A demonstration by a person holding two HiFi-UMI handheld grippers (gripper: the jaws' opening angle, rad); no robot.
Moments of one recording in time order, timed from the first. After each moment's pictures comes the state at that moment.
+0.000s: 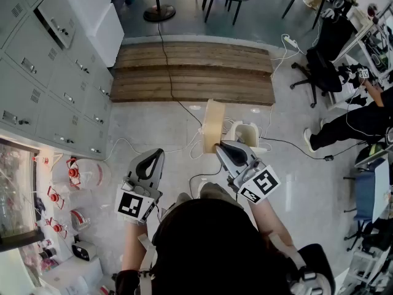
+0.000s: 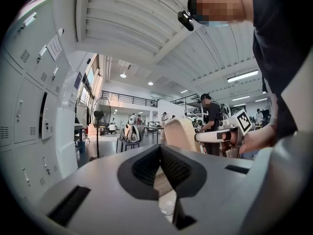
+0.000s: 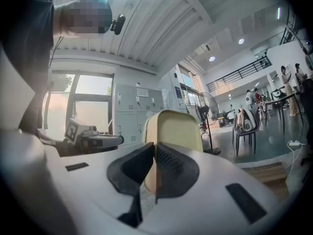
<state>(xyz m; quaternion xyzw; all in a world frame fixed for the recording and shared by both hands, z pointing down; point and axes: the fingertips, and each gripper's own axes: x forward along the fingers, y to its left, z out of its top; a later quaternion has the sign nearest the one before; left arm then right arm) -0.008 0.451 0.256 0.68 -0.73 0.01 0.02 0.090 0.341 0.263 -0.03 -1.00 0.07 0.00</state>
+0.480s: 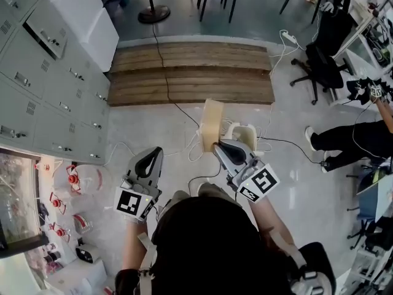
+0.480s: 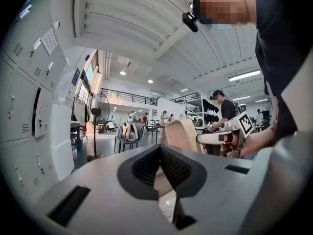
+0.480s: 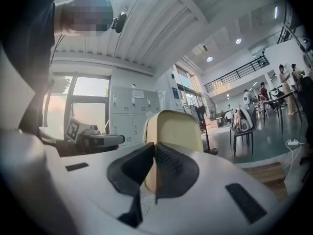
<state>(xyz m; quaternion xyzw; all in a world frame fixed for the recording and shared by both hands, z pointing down) -0.005 0.383 0.254 0.68 -0.73 0.01 0.02 0.099 0.277 0.266 -0.03 -1.00 0.07 0.00</state>
